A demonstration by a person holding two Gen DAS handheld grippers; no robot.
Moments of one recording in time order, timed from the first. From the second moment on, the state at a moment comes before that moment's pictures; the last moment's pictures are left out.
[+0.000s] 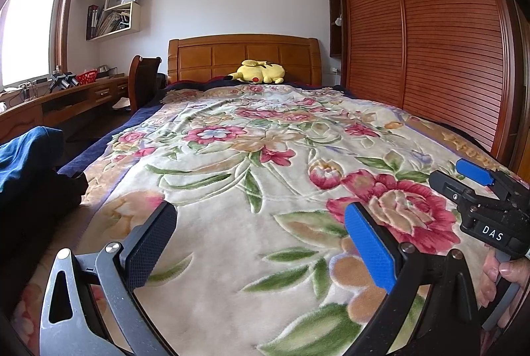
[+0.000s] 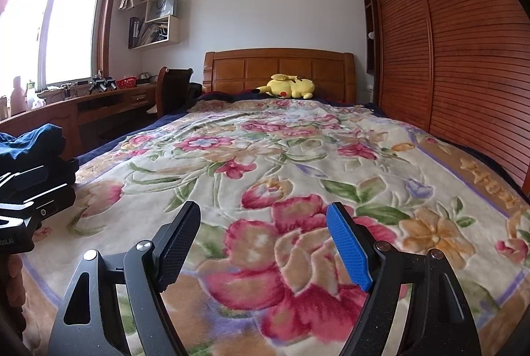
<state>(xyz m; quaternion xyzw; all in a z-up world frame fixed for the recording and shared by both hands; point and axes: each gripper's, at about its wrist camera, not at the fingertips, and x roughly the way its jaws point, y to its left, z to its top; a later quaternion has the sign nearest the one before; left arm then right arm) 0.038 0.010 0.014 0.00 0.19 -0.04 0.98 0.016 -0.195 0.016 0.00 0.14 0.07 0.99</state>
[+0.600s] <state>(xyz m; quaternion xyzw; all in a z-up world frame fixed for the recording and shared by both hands) 0.037 0.013 0.014 0.00 0.19 -0.04 0.98 0.016 -0.195 0.015 0.00 0.13 0.07 0.99</state>
